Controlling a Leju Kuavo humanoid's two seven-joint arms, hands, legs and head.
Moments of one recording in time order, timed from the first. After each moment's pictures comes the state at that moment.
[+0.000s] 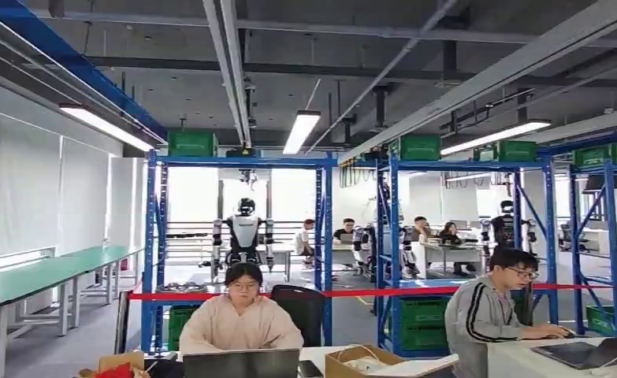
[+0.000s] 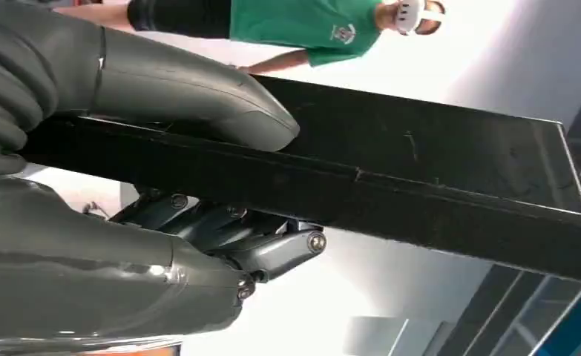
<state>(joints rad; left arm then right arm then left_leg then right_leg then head) -0.07 -0.02 1.45 -0.27 -1.16 -0.07 -0.34 -0.17 0.00 0.60 -1.78 -0.19 0.54 -0.56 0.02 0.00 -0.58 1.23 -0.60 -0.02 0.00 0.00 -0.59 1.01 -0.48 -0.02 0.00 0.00</state>
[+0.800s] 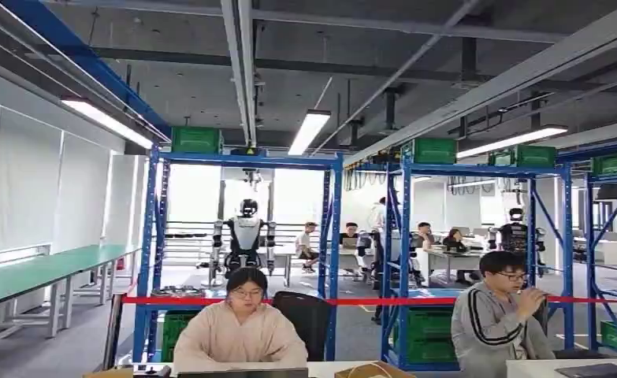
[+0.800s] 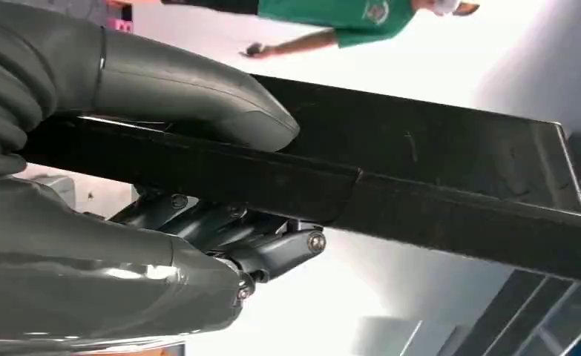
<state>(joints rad) -0.07 -0.03 1.44 -0.27 -1.17 -0.06 -0.35 -0.18 -0.01 0.60 -1.80 -0.16 0.53 -0.55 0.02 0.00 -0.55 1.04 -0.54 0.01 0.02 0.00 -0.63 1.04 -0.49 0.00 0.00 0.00</state>
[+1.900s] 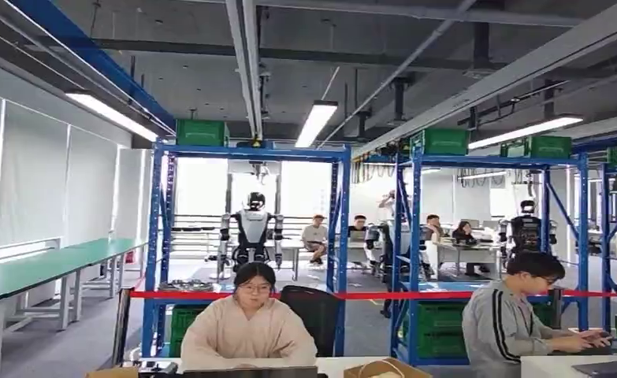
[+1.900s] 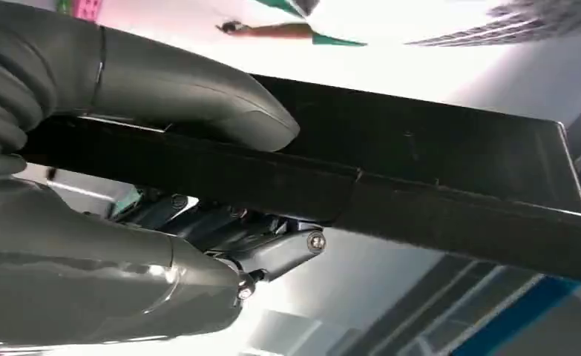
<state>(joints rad) -0.07 -0.04 1.43 -0.27 -1.17 -0.04 -0.25 -0.21 -0.02 0.60 -1.99 -0.06 0.50 -0.63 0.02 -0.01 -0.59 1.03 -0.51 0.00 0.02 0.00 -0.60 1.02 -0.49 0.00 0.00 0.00</state>
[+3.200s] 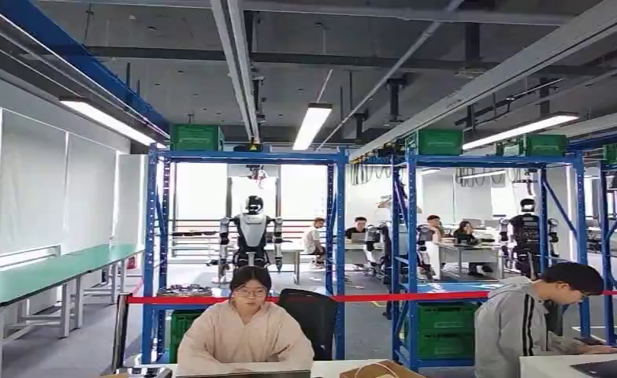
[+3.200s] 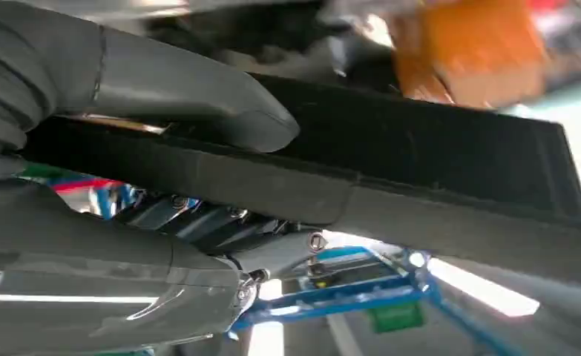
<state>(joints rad) -0.09 -0.03 1.30 -0.26 -1.30 -0.09 -0.26 -0.74 0.16 0.71 -1.12 1.17 -0.16 -0.23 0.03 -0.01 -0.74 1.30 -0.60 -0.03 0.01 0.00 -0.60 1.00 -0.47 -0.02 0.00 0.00</state>
